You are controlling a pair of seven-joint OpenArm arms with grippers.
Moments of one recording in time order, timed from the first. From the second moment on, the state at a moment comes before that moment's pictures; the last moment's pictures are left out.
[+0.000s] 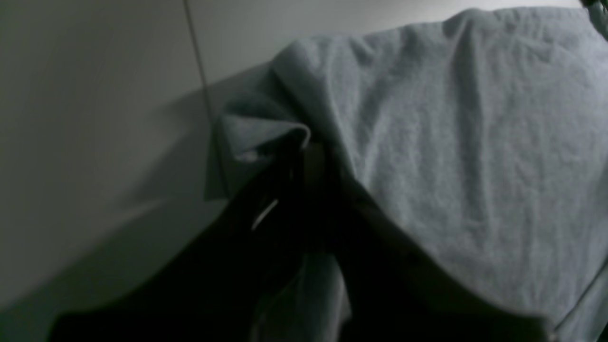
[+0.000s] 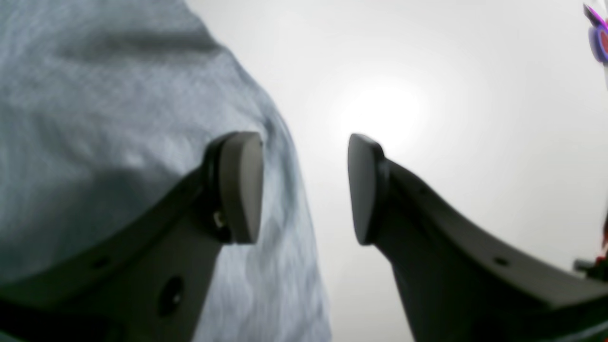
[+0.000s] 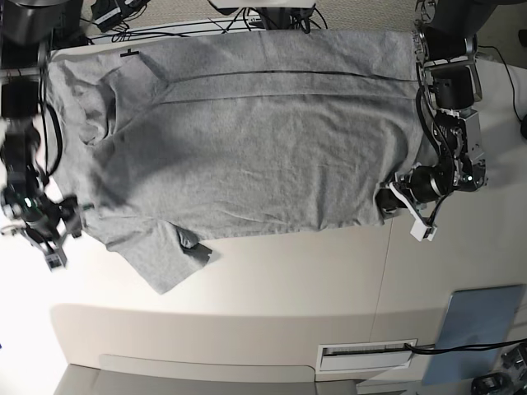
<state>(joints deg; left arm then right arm) -16.0 -15.2 -13.2 58.4 -31.5 -33.7 52.4 22.8 38.8 -7.5 64.3 17.4 21.5 -41.5</state>
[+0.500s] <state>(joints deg) -16.3 -15.3 -13.2 58.5 -28.6 -33.2 51.7 44.9 25.8 -15.5 25.9 3.0 28.6 -30.4</state>
